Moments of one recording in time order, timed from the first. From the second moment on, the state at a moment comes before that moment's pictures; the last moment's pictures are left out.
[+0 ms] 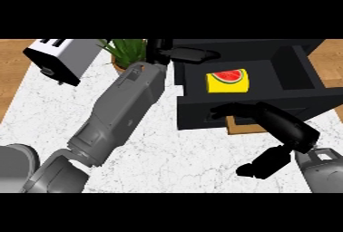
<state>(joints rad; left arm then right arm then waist) -1.24 0.00 -0.23 -0.38 0.63 0.28 -0.52 -0.30 -0.39 0.23 -1.74 0.13 0.55 0.12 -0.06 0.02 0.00</state>
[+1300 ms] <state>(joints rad) -0.93 0.14 -0.23 -0.68 0.66 0.08 -0.52 -0.78 -0.31 0.12 -0.58 0.46 0.18 -0.39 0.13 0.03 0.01</state>
